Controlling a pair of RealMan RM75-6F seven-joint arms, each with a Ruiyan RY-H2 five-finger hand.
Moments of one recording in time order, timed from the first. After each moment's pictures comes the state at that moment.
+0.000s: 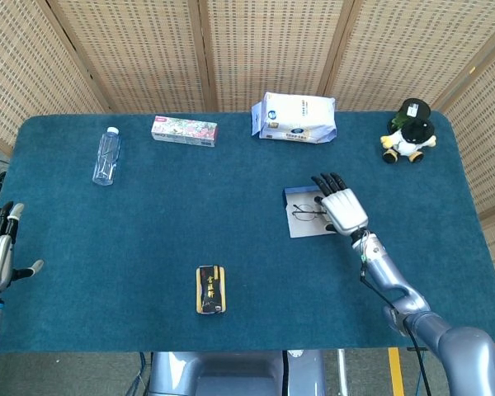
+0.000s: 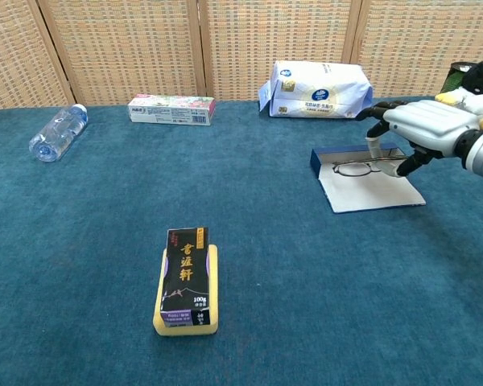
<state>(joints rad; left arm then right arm) -0.21 -1.18 -0.15 -1.65 1.15 1.35 0.27 0.76 -1.79 0.11 -0.59 -1.52 1.00 0.22</state>
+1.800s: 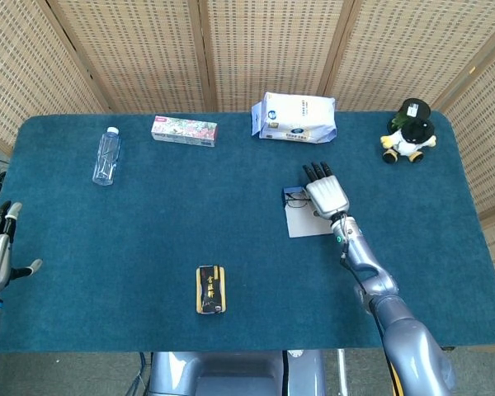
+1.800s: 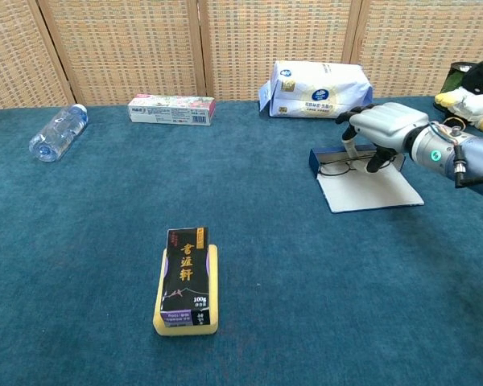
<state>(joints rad) -0.22 -1.17 -0.15 -1.65 1.13 1.34 0.26 0.92 -2.01 0.13 -0.25 -1.45 0.80 0.18</state>
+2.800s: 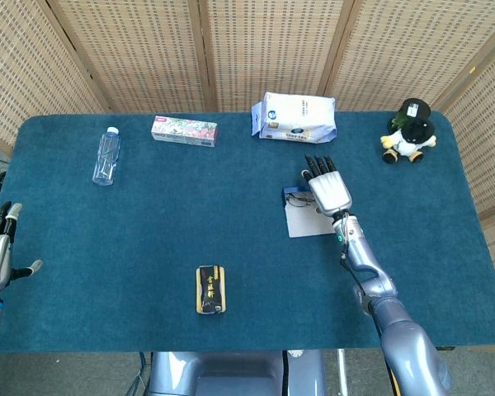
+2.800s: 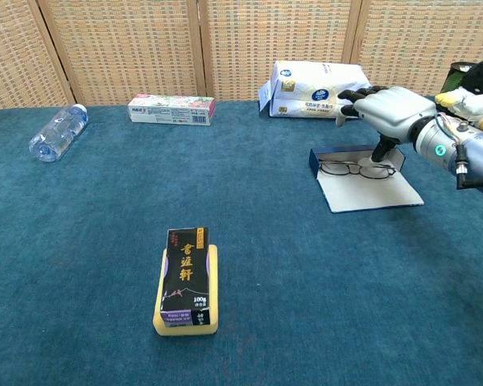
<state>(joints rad) -0.22 -1.17 -0.15 -1.65 1.13 1.34 0.26 0.90 -2.03 0.15 -0.22 -1.43 0.91 0.13</state>
